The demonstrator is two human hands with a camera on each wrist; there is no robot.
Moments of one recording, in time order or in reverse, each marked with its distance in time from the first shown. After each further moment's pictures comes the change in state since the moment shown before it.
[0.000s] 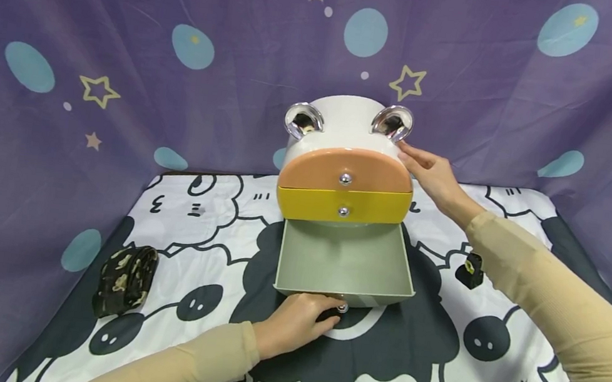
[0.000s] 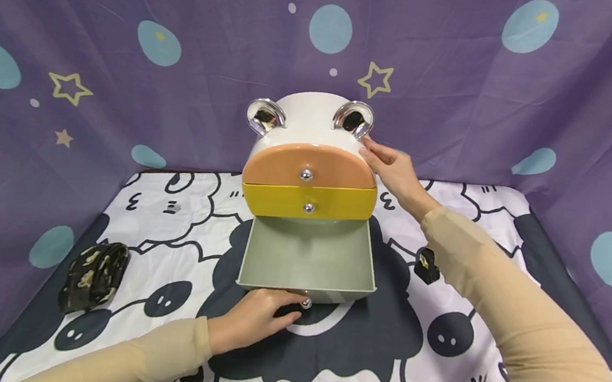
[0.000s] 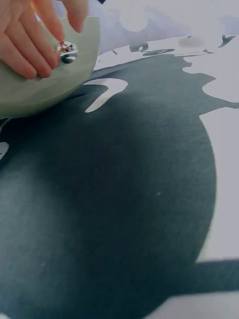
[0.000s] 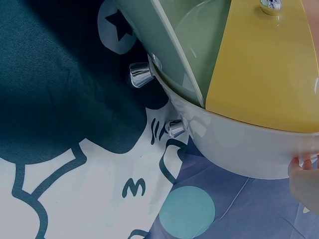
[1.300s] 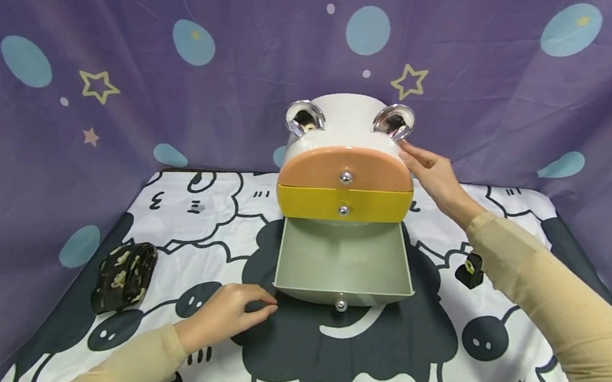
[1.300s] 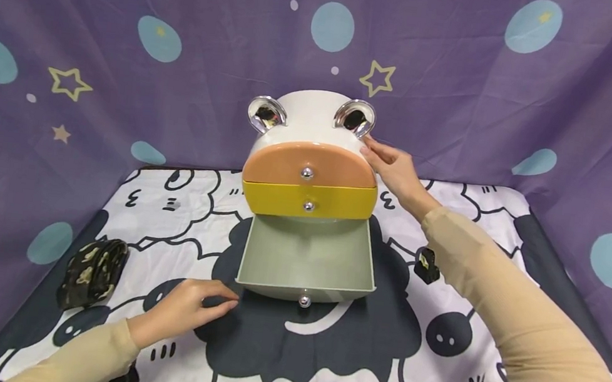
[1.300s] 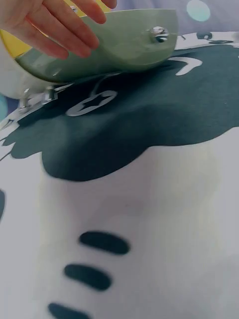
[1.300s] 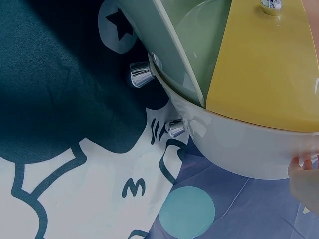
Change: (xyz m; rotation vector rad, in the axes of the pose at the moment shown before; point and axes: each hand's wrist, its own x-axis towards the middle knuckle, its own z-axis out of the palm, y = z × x) left_hand -0.064 -0.053 -0.047 -0.051 0.139 -0.058; right_hand 0.002 0.001 0.000 -0.014 0.000 0.008
